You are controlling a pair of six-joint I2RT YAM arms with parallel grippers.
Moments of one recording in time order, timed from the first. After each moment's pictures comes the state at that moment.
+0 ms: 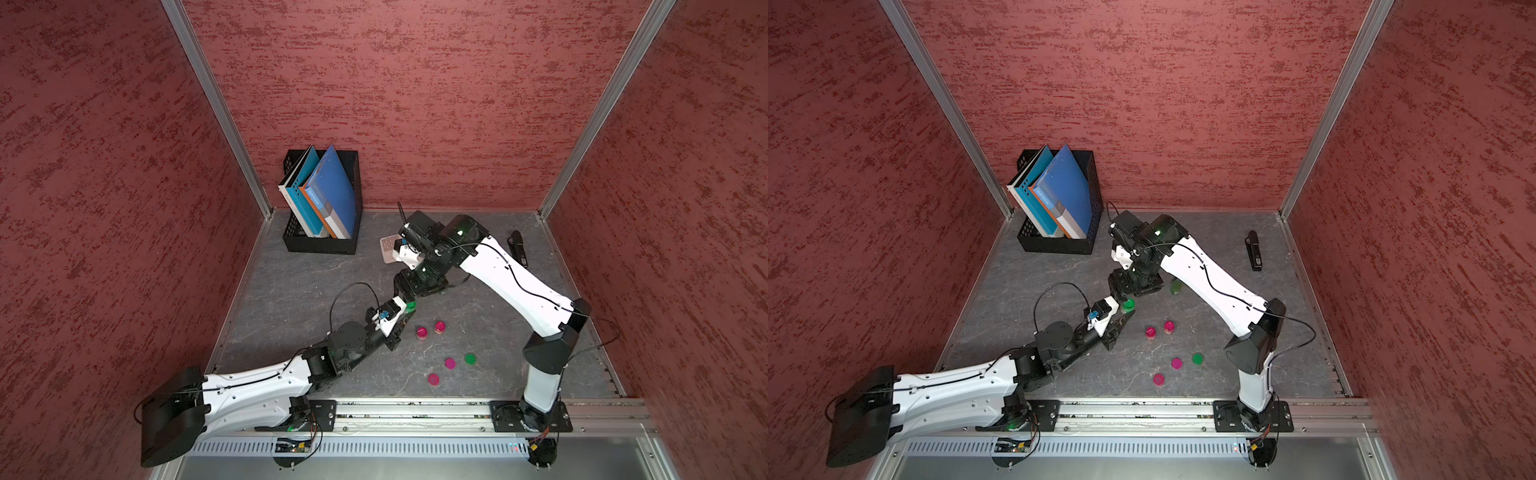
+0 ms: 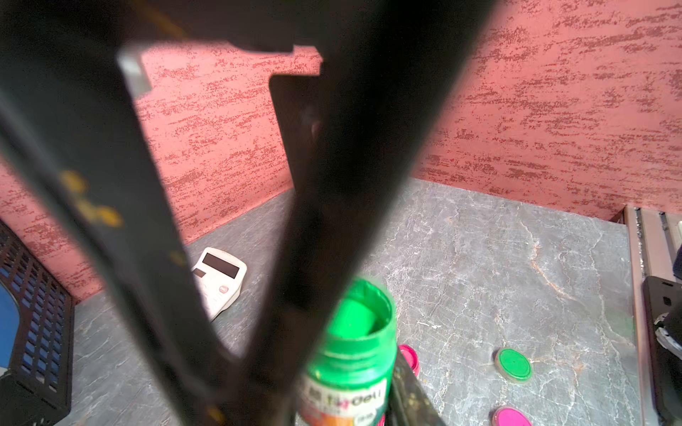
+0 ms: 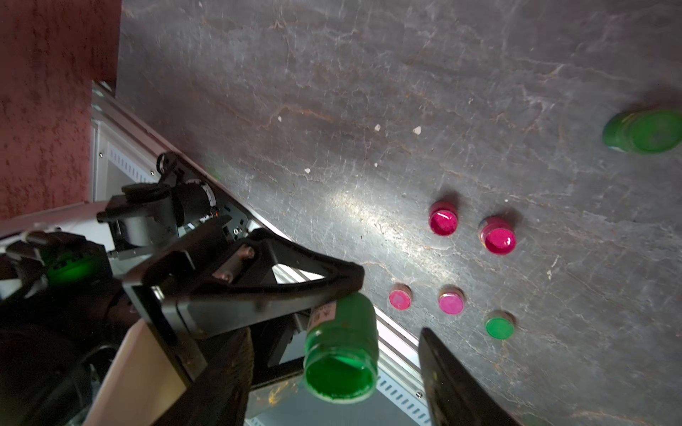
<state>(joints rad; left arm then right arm) -1.08 0.97 0.37 0.53 -0.27 0.08 0.83 1.87 2.16 -1.55 -0.28 0.40</state>
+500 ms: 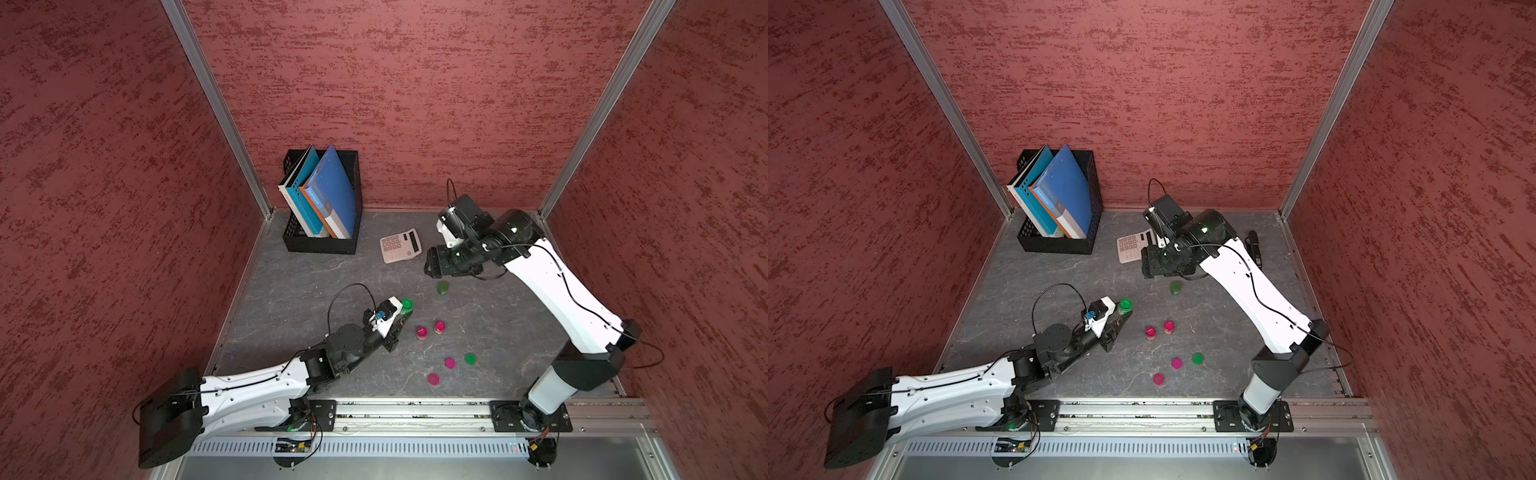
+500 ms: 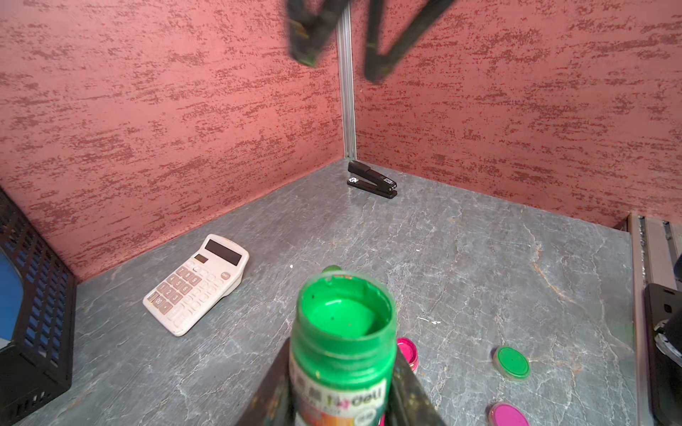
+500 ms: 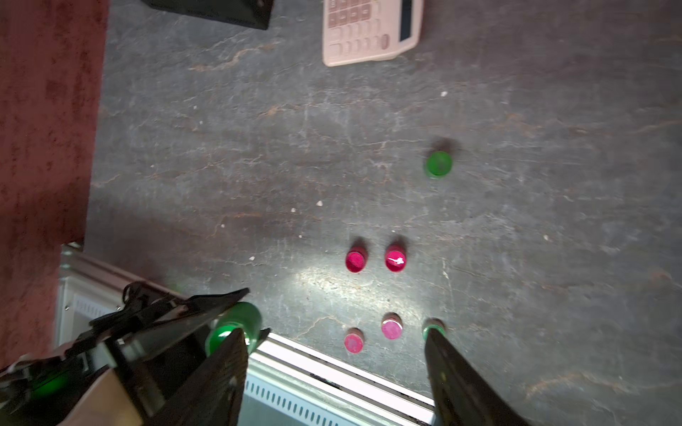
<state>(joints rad) -1.09 0.94 0.34 0.53 -0.30 0.04 0.73 1.62 2.00 -1.50 0.03 0.57</state>
